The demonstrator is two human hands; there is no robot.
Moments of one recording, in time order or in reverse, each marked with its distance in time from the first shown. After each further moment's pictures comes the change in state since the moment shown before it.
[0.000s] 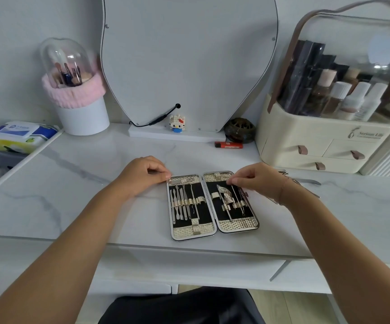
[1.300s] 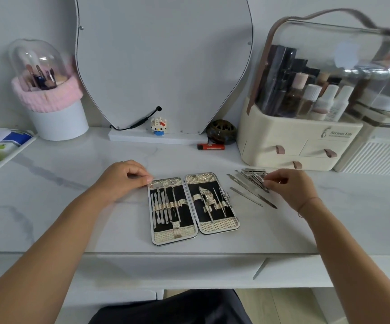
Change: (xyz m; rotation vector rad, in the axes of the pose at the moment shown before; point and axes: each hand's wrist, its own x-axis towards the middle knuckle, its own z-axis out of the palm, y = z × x) left_hand 0.002 -0.002 0.001 -0.016 0.004 -0.018; right_hand -0.050 0.064 -0.037 -0.084 0.556 0.201
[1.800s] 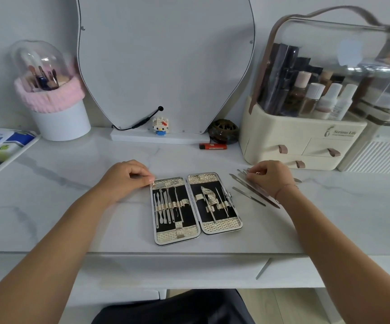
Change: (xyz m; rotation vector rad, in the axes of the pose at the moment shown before) left_hand -0.001 0.001 0.000 0.004 0.009 0.009; right_hand 0.027 -0.025 0.032 -0.171 -0.035 -0.019
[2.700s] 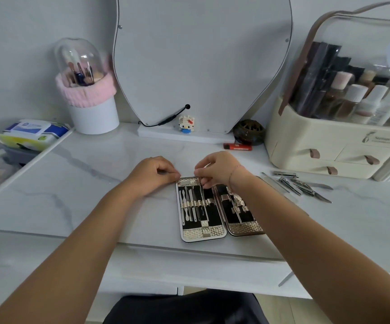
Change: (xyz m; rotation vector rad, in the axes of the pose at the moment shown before) left_hand -0.001 0.004 -0.001 0.058 -0.012 -0.011; right_hand -0.015 -0.151 0.052 0.561 -0.588 0.034
